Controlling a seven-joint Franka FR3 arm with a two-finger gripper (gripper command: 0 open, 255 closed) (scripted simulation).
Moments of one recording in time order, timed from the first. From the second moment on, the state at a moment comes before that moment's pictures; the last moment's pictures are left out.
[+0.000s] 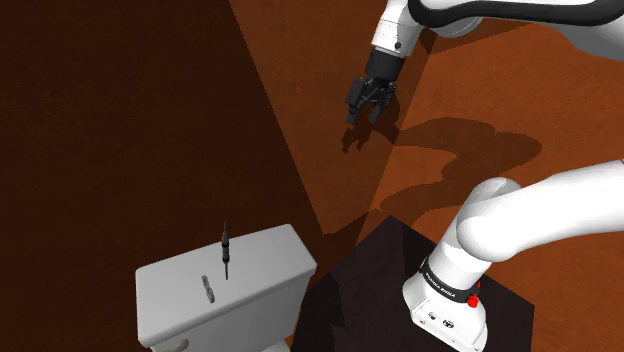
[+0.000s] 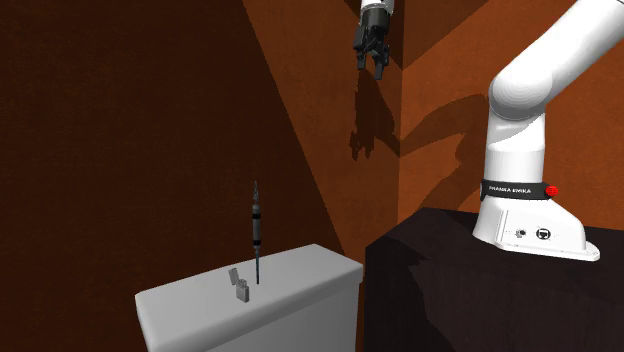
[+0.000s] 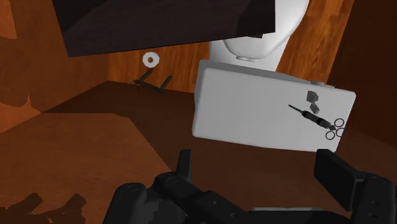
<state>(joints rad) 0.02 -0.74 0.03 -2.39 0.12 1.70 0.14</state>
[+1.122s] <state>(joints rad) 0.04 -0.34 0.32 -2.35 0.22 1.98 0.59</state>
